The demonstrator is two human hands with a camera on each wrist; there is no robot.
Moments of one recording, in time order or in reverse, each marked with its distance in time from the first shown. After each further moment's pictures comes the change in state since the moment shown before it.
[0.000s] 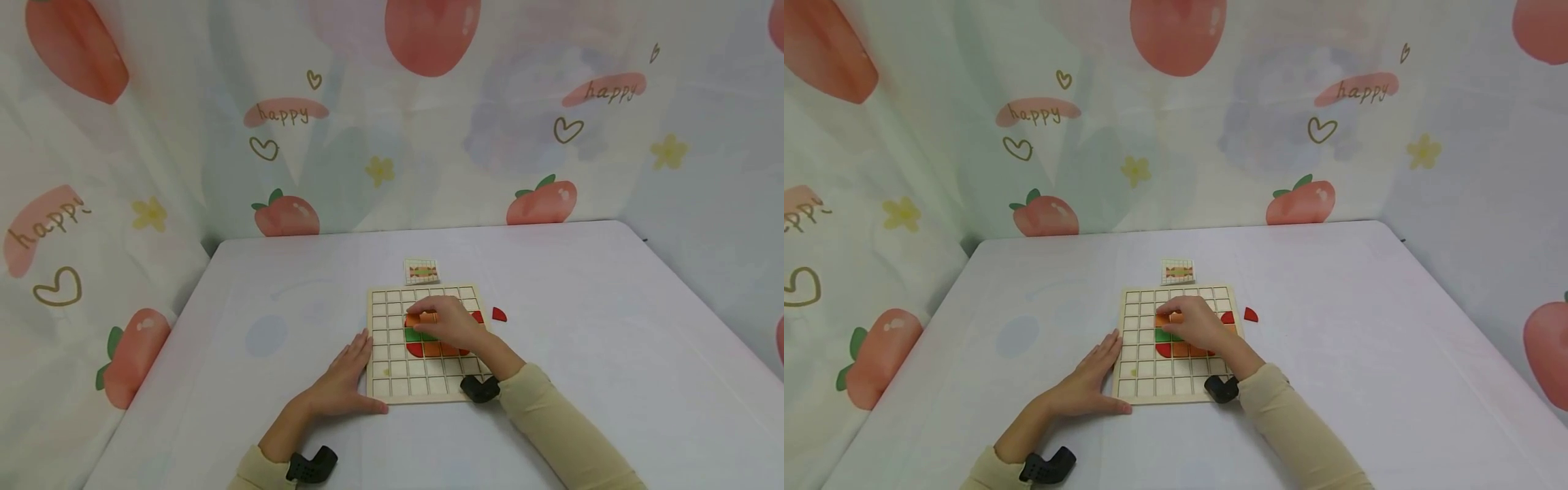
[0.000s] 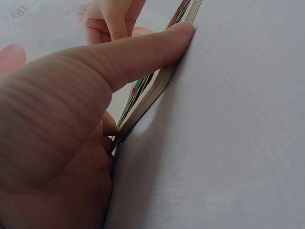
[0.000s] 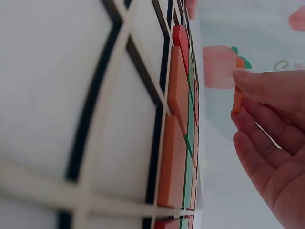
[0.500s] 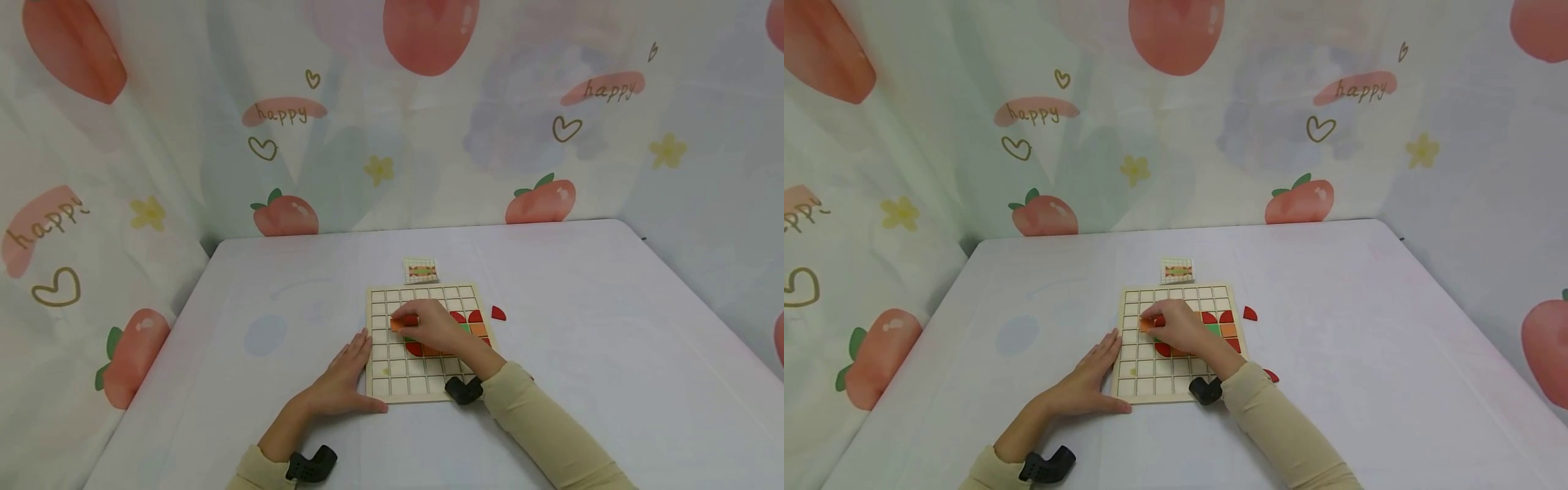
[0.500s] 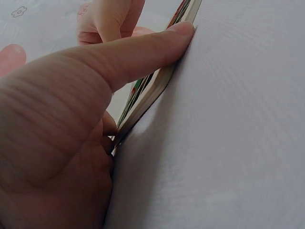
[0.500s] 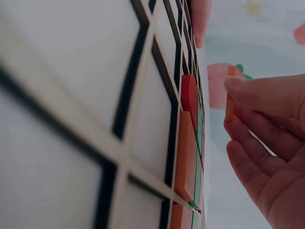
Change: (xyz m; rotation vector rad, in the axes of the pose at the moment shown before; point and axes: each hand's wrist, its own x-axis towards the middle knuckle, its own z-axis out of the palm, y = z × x) left_hand -0.002 0.001 -0.002 -0.007 -0.003 0.010; right_hand 0.012 -0.012 0.020 -0.023 -0.040 0.005
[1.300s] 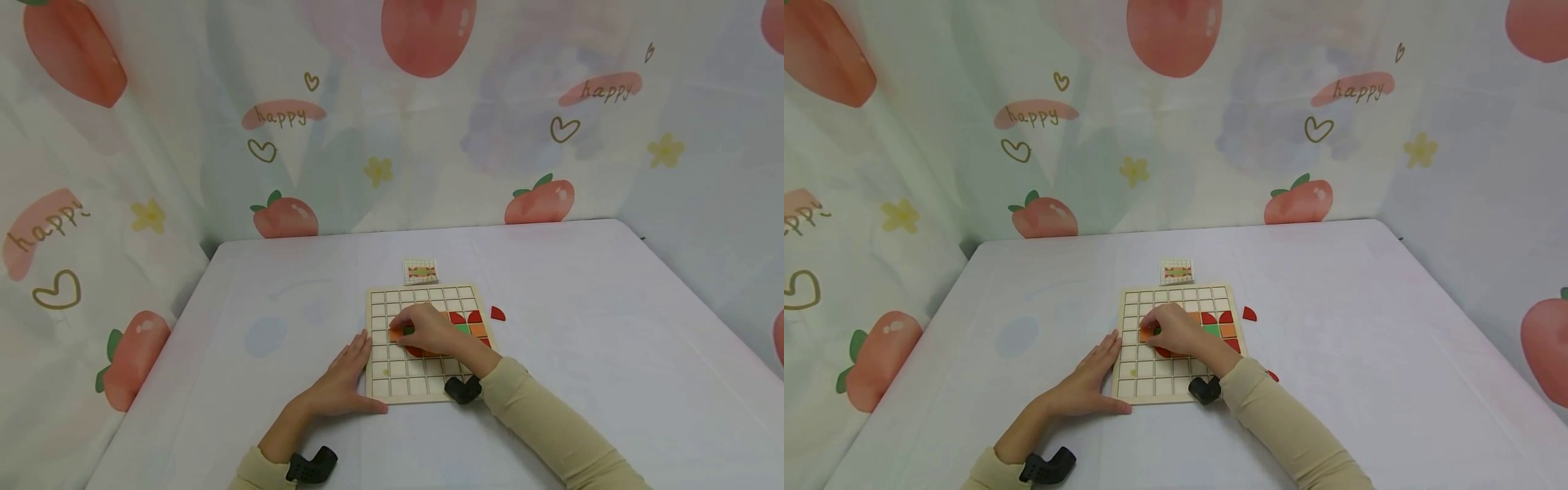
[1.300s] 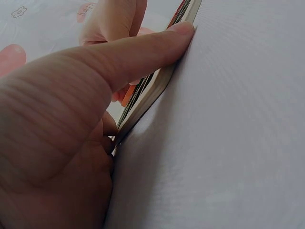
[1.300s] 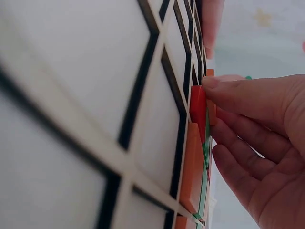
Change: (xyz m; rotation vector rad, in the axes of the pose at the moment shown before) left_hand 0.001 -0.002 0.001 -0.007 0.004 0.005; right_hand 0.003 0.002 0.006 -0.073 -0.110 -0.009
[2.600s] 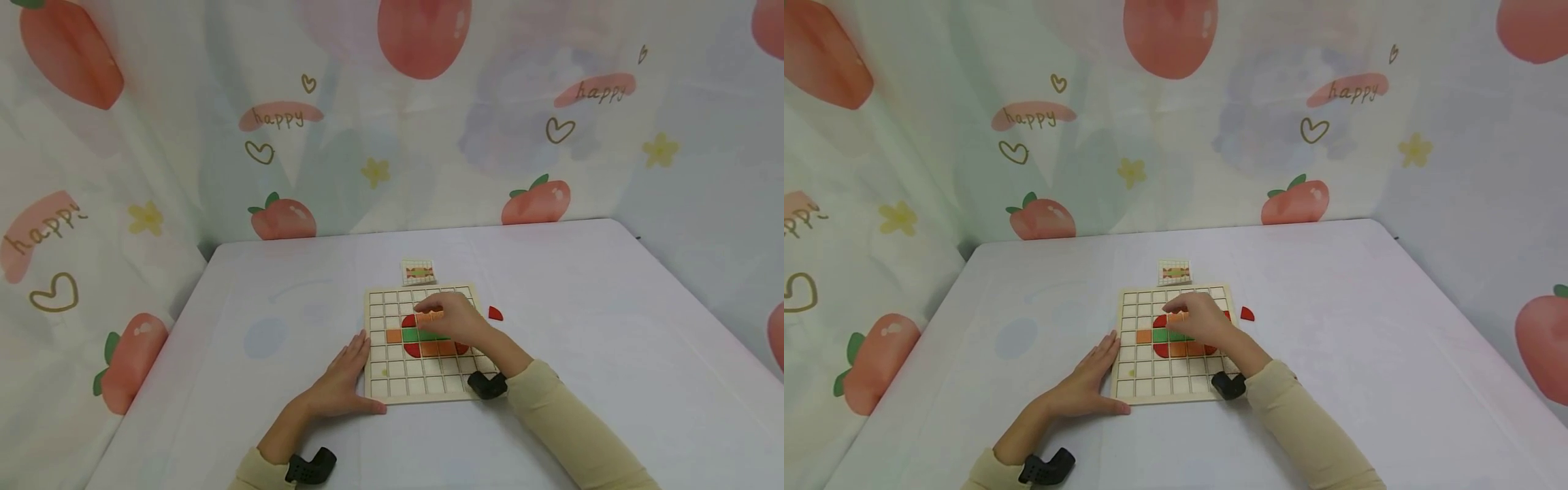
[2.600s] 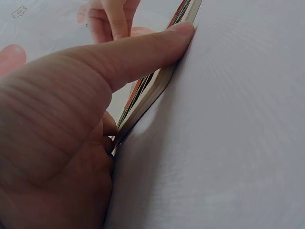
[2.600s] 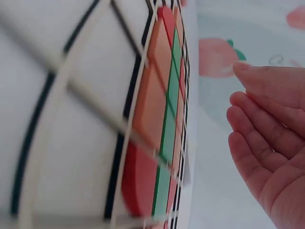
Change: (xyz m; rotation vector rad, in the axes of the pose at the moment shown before) left_hand 0.001 -0.001 0.002 0.016 0.016 0.000; right_hand -0.028 0.011 -0.034 0.112 0.157 0.130
